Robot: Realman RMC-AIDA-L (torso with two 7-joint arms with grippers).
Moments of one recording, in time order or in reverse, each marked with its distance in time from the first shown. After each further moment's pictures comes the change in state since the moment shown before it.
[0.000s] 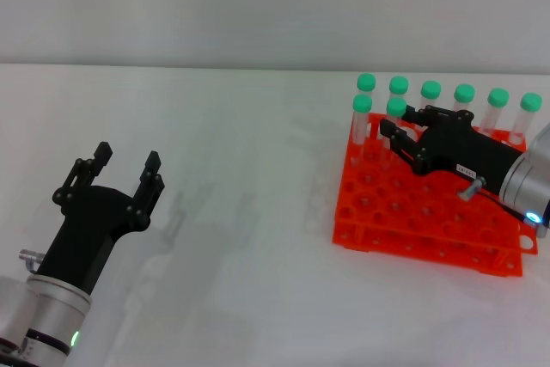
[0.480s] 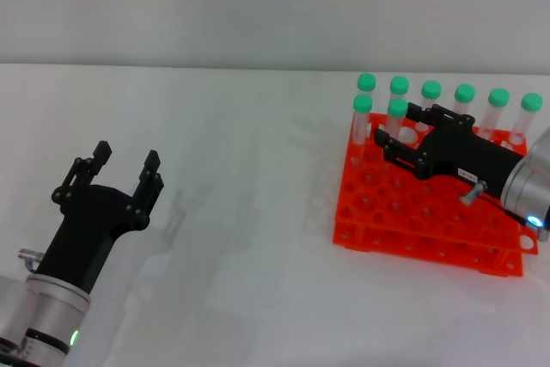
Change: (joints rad) left arm -0.002 0.000 -0.001 -0.002 0.000 0.002 0.000; right arm -0.007 0.000 -0.008 -0.002 -0.002 -0.007 0.005
